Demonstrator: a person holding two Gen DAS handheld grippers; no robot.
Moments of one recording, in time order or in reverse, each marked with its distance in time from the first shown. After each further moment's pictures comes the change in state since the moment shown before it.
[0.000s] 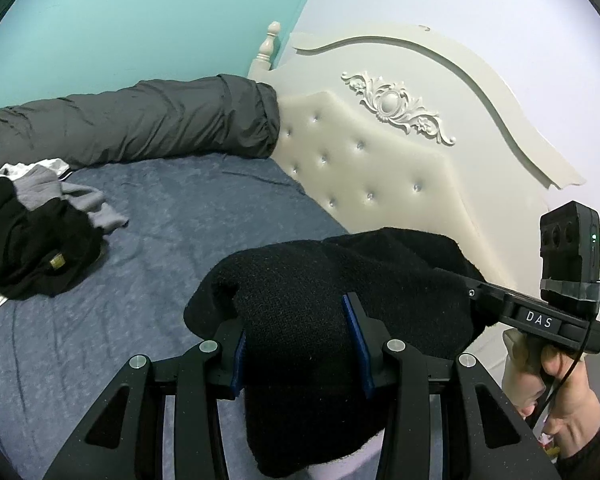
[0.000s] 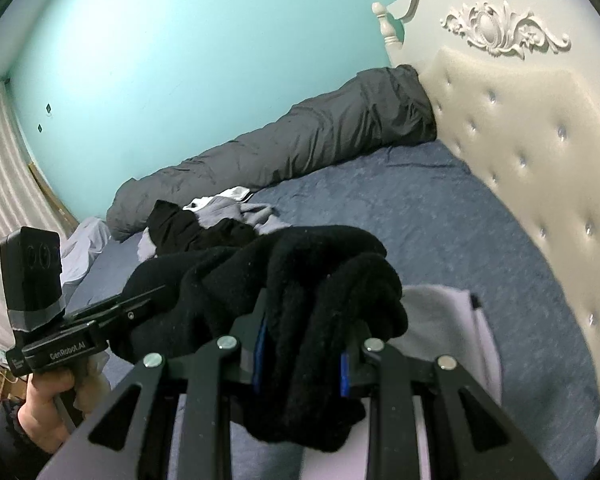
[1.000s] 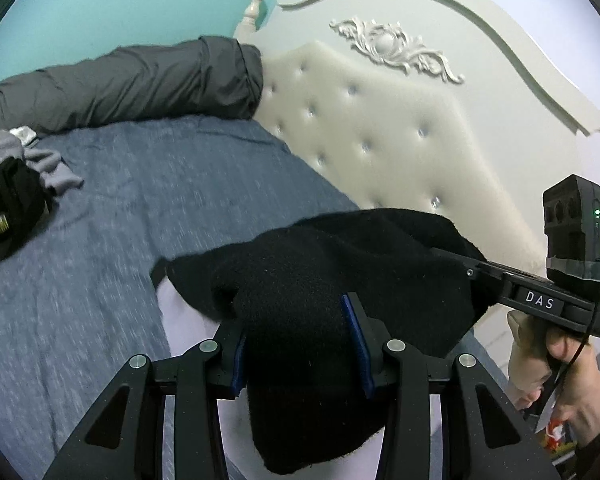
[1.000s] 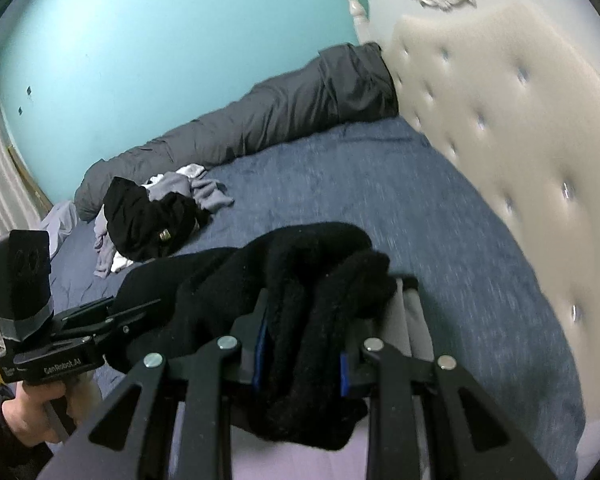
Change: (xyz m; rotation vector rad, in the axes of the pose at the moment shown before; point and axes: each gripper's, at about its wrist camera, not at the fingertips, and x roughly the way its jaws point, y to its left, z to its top) left arm 0.110 -0.030 -0.073 0.015 0.070 -0.021; right arm 0.031 -0.108 -0.056 -0.007 0.058 -0.067
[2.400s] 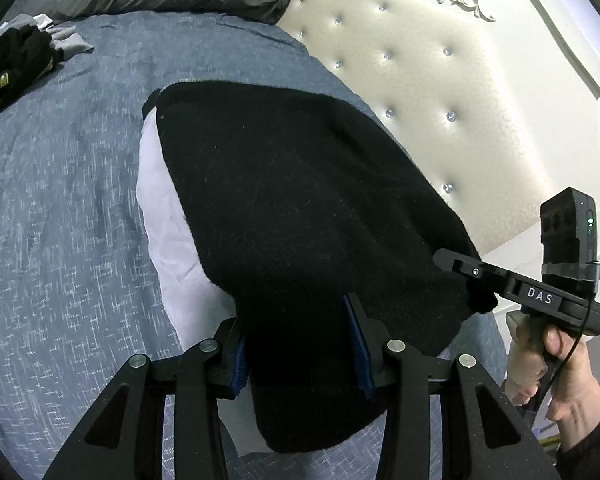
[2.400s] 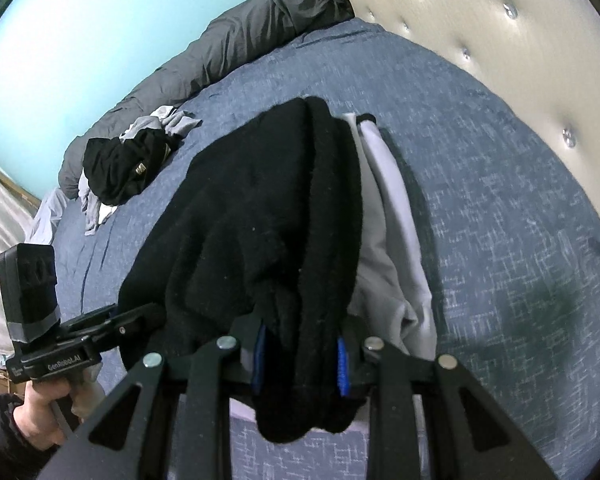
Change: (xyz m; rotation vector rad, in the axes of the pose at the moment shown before) left arm 0.030 0.002 -0.106 -0.170 0.232 -0.042; right arm 0.006 -0.046 -0.104 0.155 0.234 0.006
